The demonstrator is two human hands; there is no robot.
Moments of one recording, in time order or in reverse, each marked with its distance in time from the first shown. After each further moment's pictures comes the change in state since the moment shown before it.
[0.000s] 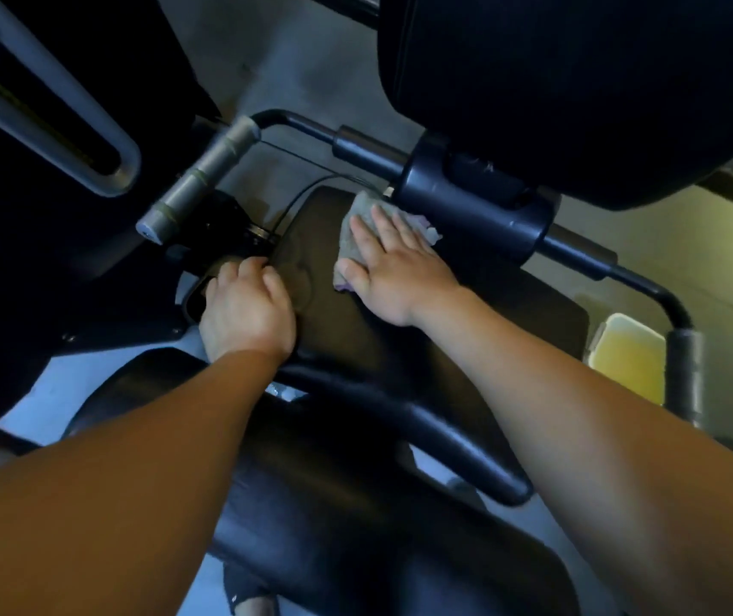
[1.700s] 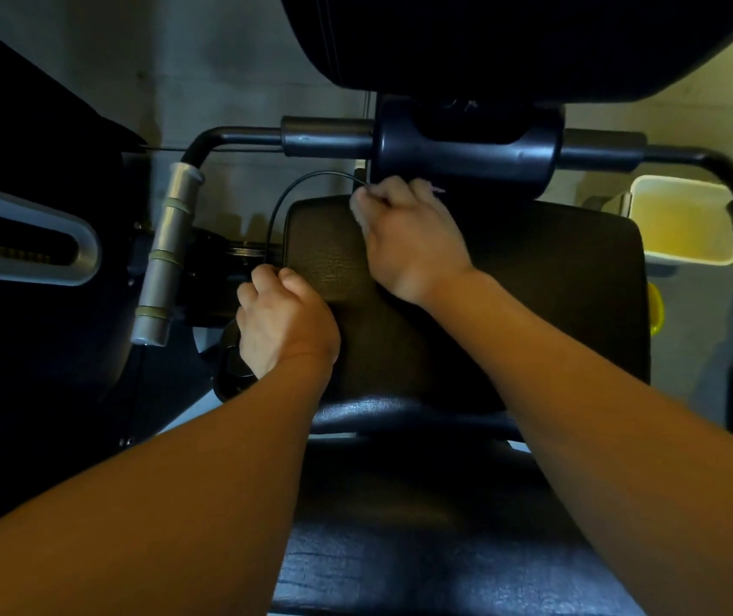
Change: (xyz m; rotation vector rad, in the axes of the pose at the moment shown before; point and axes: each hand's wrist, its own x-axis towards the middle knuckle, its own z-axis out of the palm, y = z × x) left_hand 0.054 0.034 0.016 0.044 -0.154 -0.046; right_hand 0.036 -0.003 0.004 0.137 0.408 0.262
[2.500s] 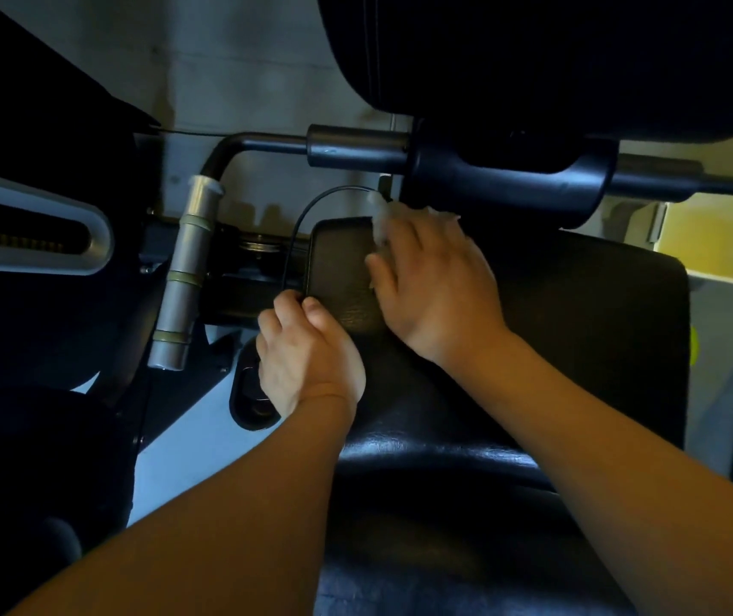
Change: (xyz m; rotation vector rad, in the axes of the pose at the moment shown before) left_hand 0.000 0.006 -0.002 0.002 -0.028 -0.057; right_hand -0.008 -0.018 -0.003 0.000 0.067 0.043
